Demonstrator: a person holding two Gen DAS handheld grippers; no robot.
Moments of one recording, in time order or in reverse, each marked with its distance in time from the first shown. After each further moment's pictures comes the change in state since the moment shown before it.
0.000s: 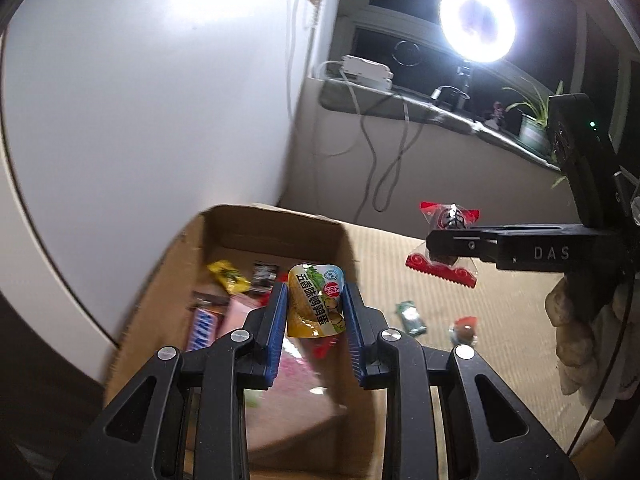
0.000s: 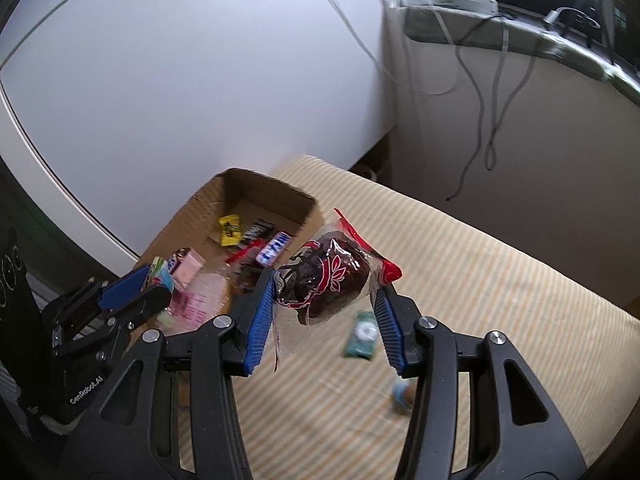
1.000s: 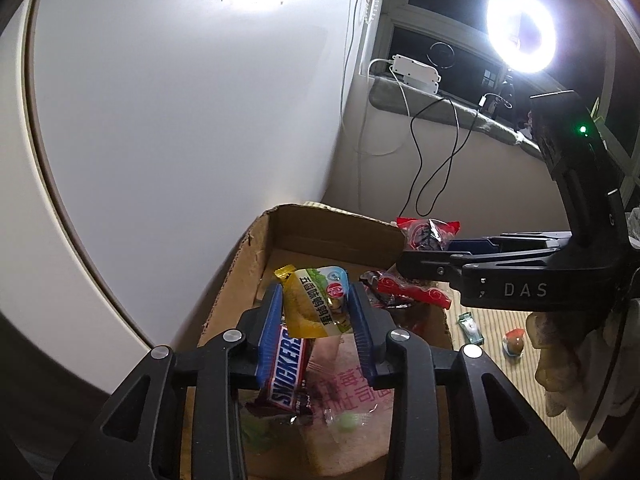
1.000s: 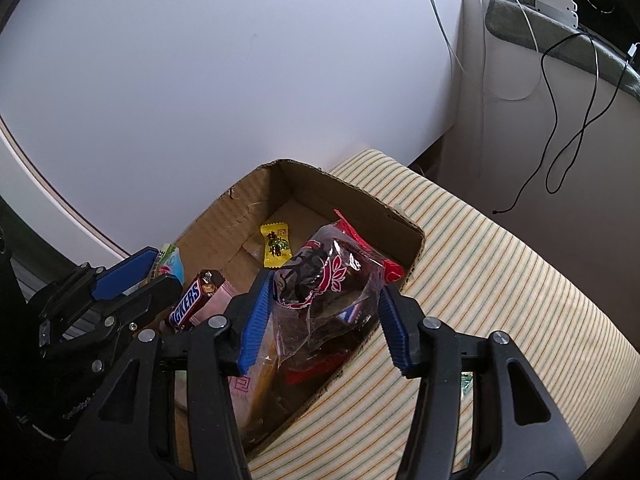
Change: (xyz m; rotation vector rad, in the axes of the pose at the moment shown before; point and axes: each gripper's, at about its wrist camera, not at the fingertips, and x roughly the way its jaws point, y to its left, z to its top) left arm 0.015 0.049 0.006 -0.056 0.015 0.079; right arm 0.081 0.061 0.029 -0.099 0.072 0.050
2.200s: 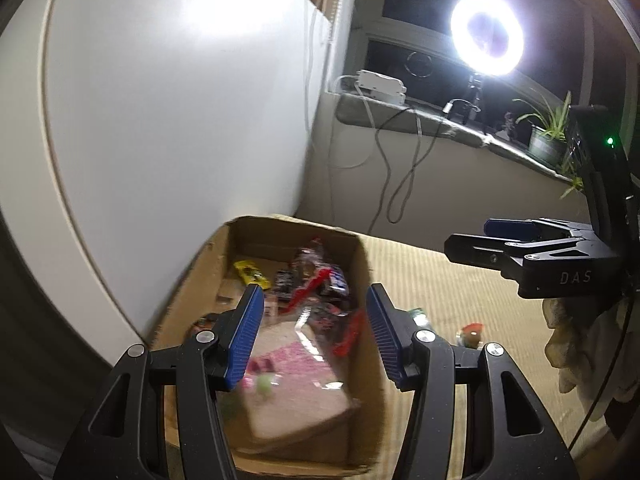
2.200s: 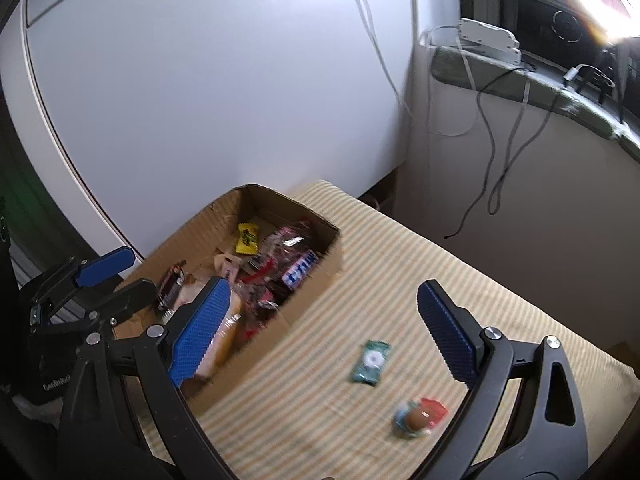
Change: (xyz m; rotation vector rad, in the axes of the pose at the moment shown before) left arm -0.039 -0.047 -0.011 0.048 -0.057 -0.046; right arm -0.096 -0.035 -0.039 -0.019 -0.158 -0.108
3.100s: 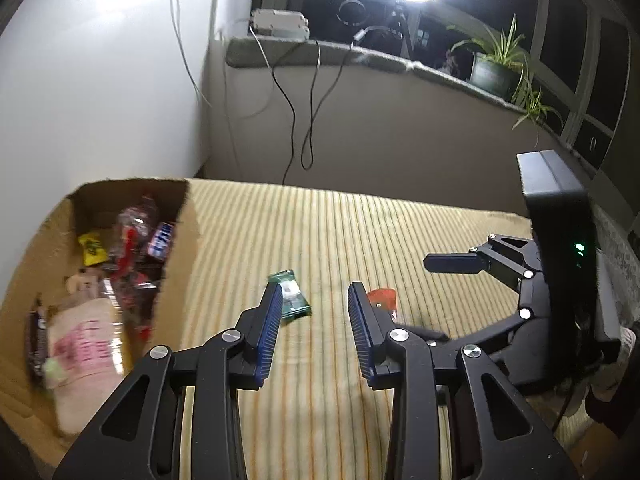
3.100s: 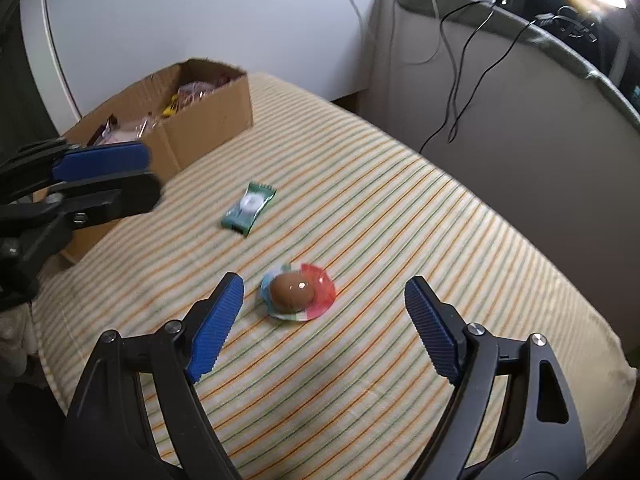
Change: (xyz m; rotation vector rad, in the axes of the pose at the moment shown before) left arm 0.076 -0.120 -0.033 0.125 0.166 -0.157; right arm 0.019 -0.083 -0.113 -0.120 0.158 -0.068
